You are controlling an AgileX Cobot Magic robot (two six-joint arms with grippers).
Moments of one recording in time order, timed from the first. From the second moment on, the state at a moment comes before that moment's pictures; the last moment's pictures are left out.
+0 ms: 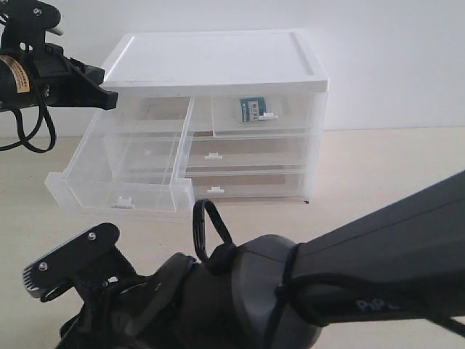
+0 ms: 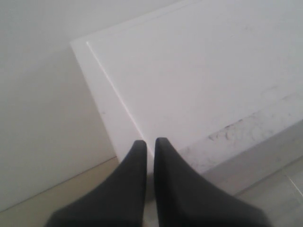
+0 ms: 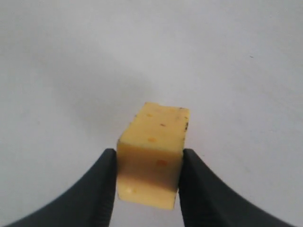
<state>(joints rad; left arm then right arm) -0.17 1.68 -1.07 0.67 -0.24 -0.40 1.17 2.01 -1.15 1.43 -0.13 -1.19</state>
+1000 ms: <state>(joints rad) -0.17 1.68 -1.07 0.67 -0.24 -0.40 0.95 1.38 -1.13 0.44 0.56 -0.59</state>
